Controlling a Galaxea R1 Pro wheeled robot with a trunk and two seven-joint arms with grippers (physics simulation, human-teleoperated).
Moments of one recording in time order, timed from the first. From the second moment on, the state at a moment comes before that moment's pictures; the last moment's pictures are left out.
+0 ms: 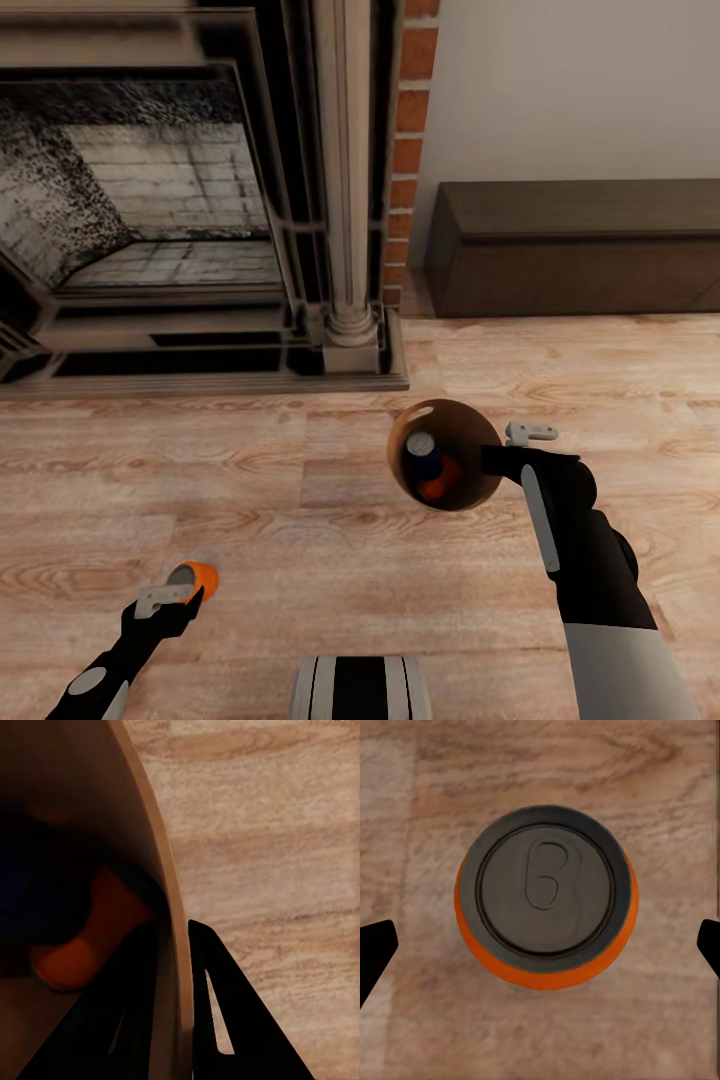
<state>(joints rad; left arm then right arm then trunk) -0.36 0.19 0.20 -0.57 0.02 -0.22 -0.22 -0.61 0.02 -0.07 -1.49 0.01 1.02 -0.06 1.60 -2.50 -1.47</state>
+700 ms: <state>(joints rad) -0.36 0.19 0.13 -0.57 0.02 -0.22 -0.22 -0.61 0.02 -0.07 -1.49 0.01 1.02 -0.06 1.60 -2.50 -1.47</state>
